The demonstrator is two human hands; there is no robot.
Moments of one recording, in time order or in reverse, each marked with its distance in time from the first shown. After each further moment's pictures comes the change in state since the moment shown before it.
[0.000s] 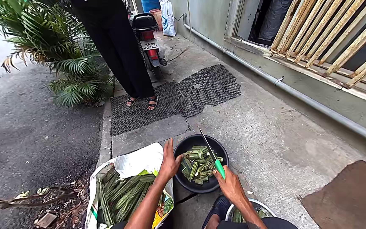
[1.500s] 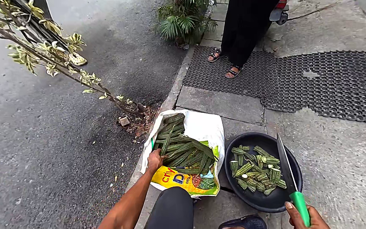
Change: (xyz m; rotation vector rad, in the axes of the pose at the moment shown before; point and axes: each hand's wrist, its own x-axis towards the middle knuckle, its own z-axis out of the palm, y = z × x) left_hand -0.196 -0.379 -0.125 0.330 0.148 -1.025; right_hand 0.022 -0.027 0.053 -0.110 -0.148 -0.174
